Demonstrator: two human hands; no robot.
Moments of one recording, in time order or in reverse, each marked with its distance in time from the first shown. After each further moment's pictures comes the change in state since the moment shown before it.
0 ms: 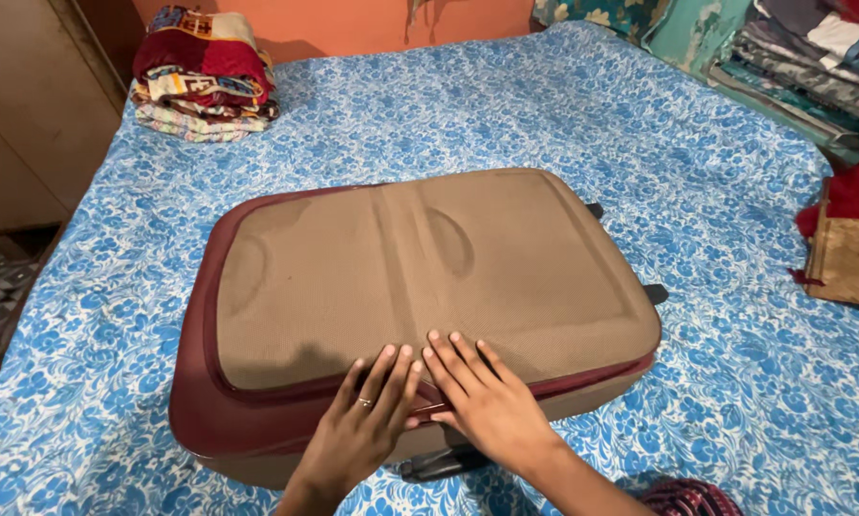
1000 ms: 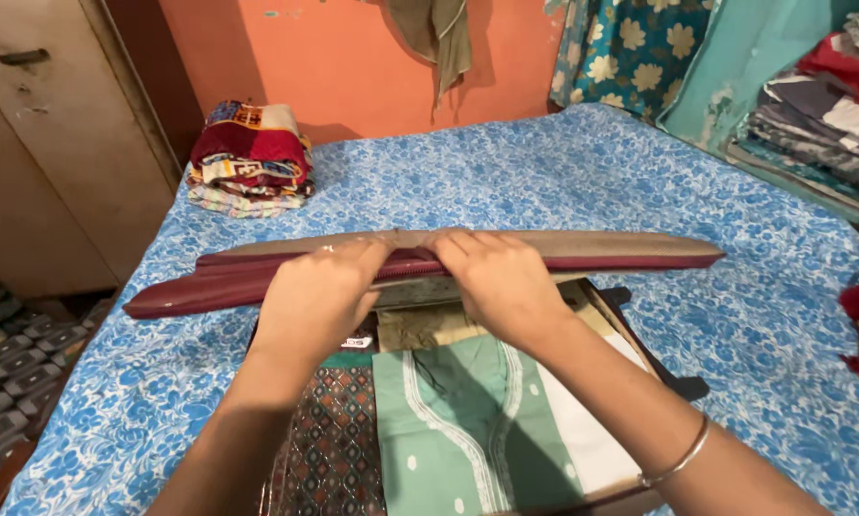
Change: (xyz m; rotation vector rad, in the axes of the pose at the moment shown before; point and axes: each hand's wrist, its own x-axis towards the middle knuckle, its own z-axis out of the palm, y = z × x) left_hand 0.179 -0.170 -0.095 -0.084 0.058 -0.207; right_hand 0.187 0.094 -0.130 0.005 0.422 -0.067
